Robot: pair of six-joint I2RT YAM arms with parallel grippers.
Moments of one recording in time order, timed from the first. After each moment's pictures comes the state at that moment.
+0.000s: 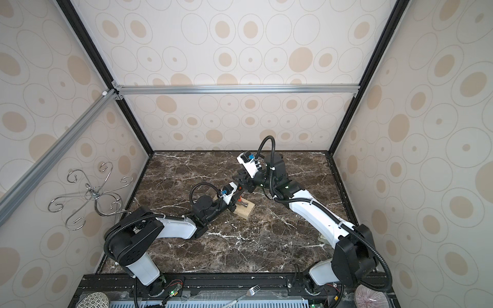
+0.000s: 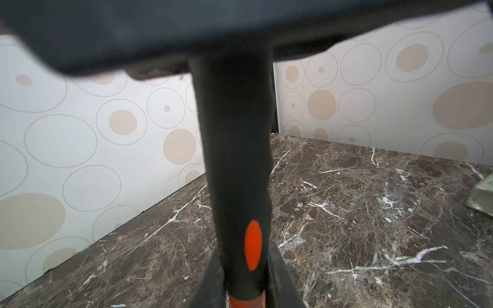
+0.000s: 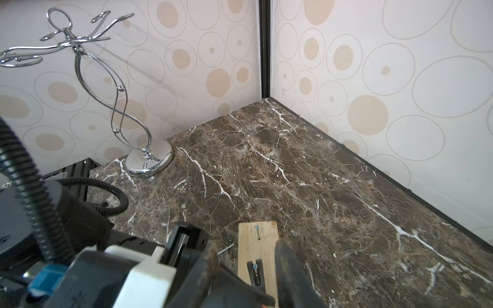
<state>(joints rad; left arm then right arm) -0.75 1.70 0.63 1.10 0.03 0.18 0.54 1.41 1.16 -0.10 -0.51 -0.13</state>
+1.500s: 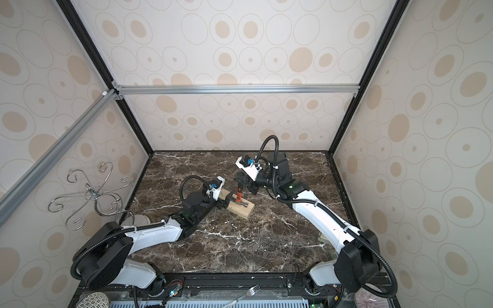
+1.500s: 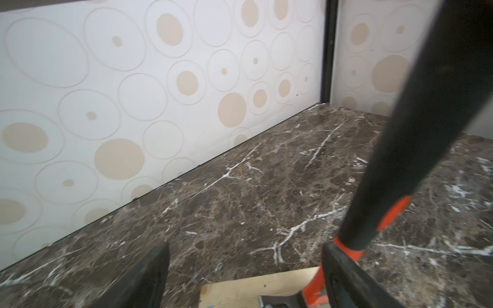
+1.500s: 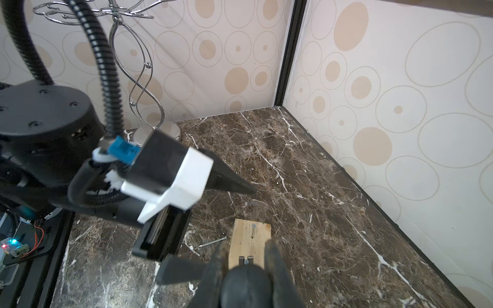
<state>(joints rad) -0.66 1.42 0.59 0.69 -0.16 0.12 0.52 1.38 1.16 -0.14 -0.60 -0.32</state>
